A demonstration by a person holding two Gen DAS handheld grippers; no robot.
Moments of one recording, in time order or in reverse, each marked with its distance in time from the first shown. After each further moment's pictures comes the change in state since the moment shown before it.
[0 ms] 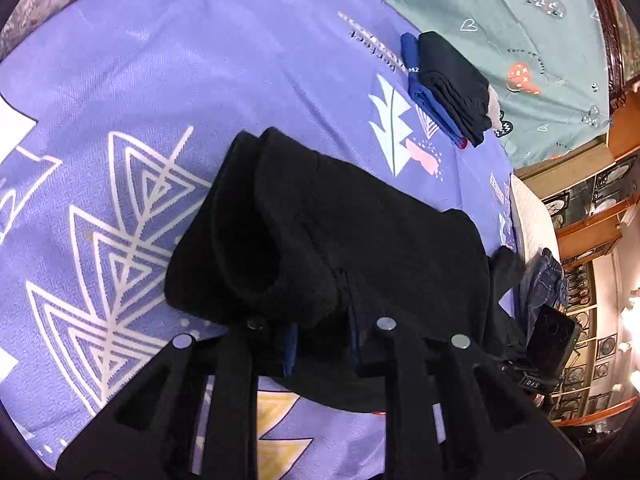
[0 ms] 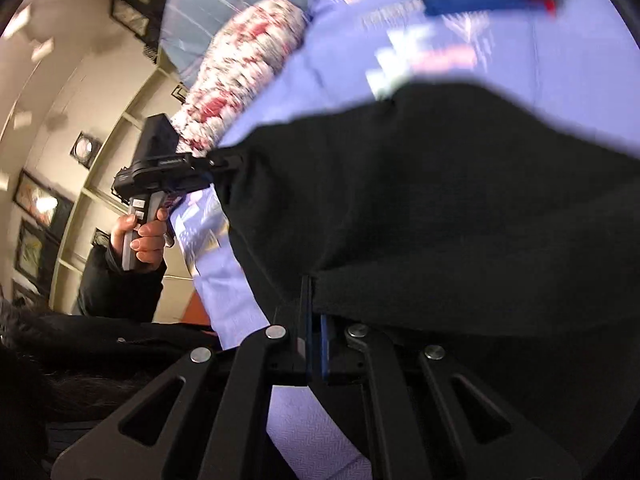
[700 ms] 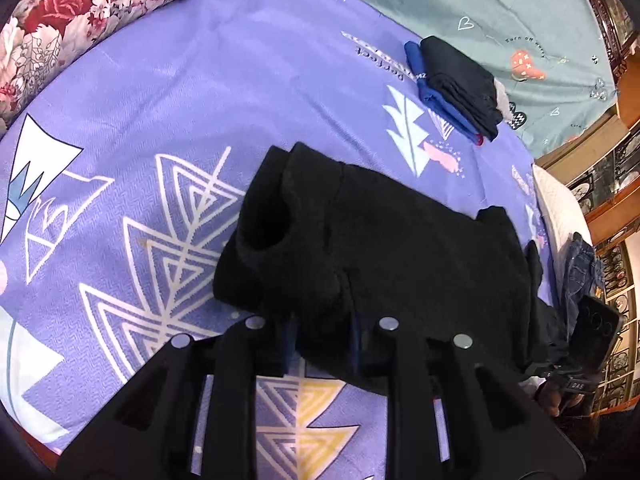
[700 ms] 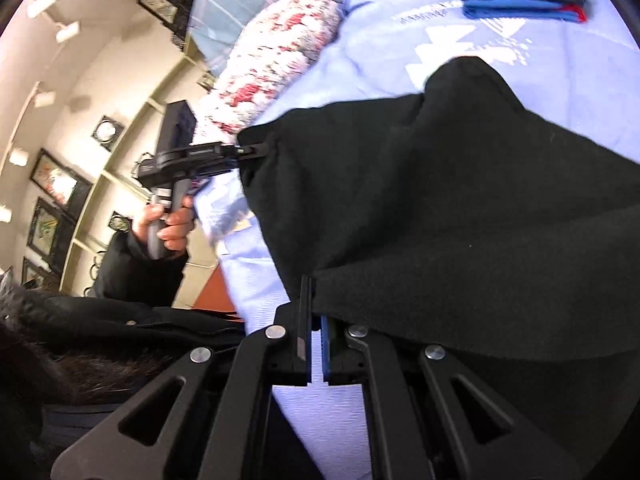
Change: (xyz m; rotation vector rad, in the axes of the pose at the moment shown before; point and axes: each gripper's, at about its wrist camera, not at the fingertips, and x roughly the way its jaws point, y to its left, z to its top) left arm -0.017 0.002 -0.016 0.093 -0.064 0.141; right arm 0.010 0.032 -0.007 -0.104 -0.001 0.066
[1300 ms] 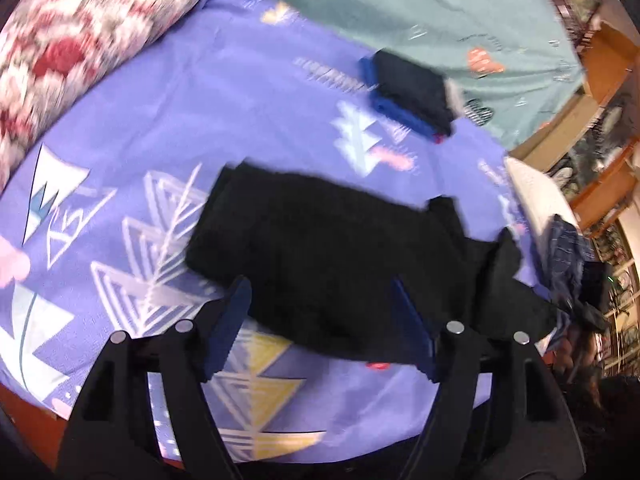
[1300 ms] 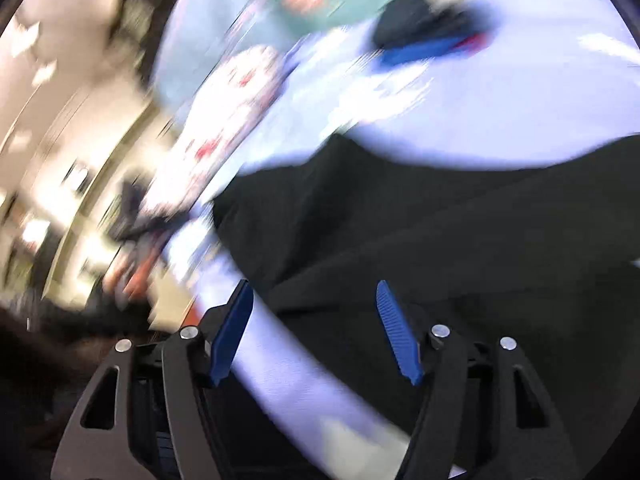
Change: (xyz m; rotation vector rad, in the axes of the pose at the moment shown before) left arm -0.063 -0.052 -0.030 0.121 -0.117 -0.065; right arm -0.134 -0.044 -0.024 0.148 -0.255 -0.235
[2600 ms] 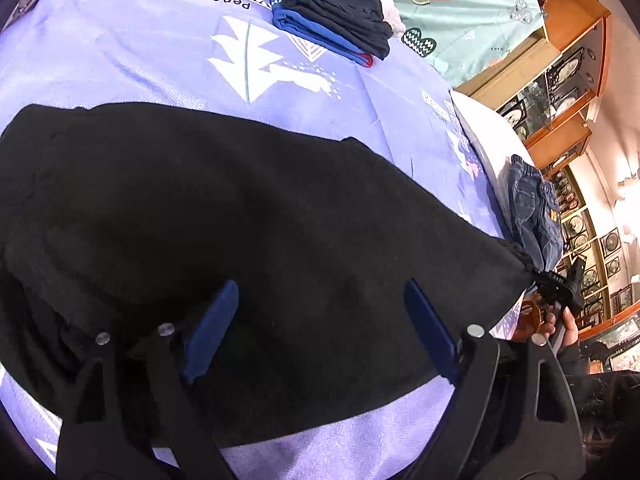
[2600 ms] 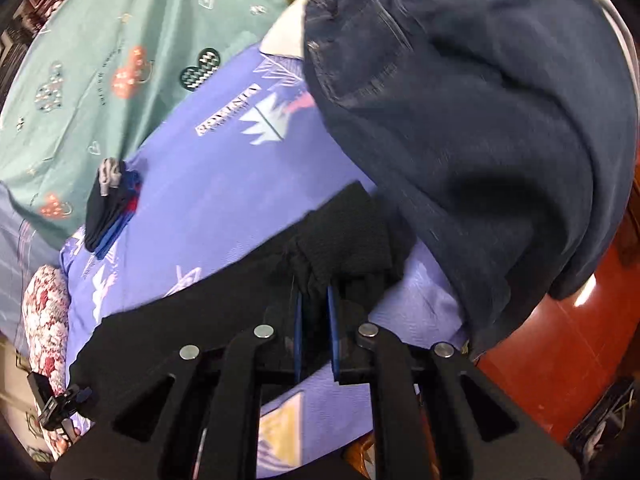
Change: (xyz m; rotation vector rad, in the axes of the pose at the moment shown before) left arm 0.131 -0.061 -0.014 0.083 0.227 -0.203; right arm -0.202 -0.159 -0.105 0.599 -0.382 -0.644
